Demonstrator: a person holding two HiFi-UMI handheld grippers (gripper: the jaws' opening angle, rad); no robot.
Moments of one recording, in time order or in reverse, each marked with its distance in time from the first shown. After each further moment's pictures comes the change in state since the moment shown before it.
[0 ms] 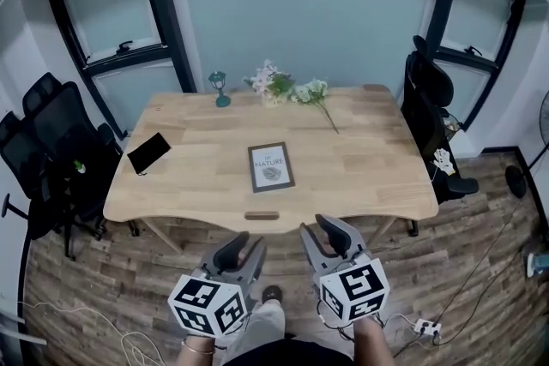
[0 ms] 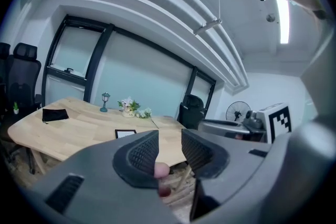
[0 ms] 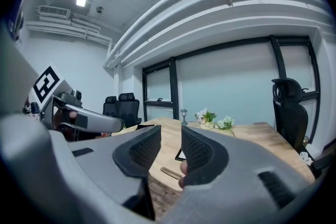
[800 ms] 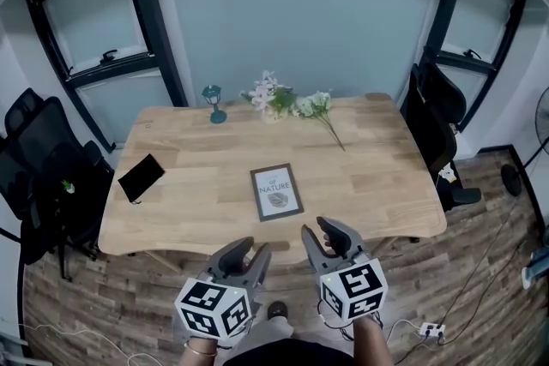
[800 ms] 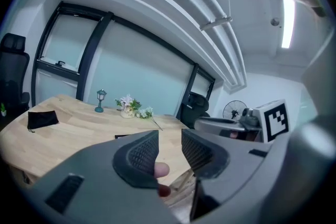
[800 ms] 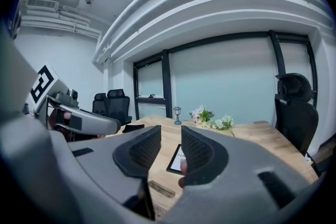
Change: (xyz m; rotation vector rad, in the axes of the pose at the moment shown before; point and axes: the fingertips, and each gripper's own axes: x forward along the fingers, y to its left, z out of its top) left arm 0.072 0.084 0.030 -0.014 0.052 -0.074; right arm 0.113 -0.032 0.008 0.021 0.053 -0.078
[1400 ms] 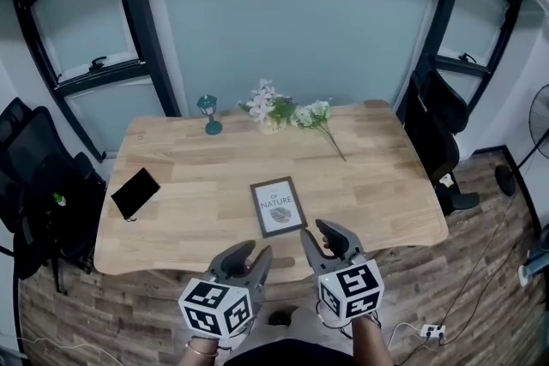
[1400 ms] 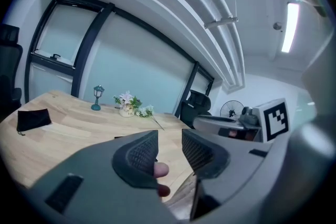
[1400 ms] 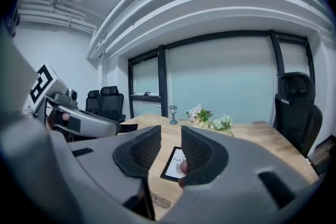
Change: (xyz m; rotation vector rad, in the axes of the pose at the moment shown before) left arm 0.034 0.046 0.007 -0.018 0.035 -0.050; right arm 0.055 -0.008 0.001 -0.003 0.027 -0.049
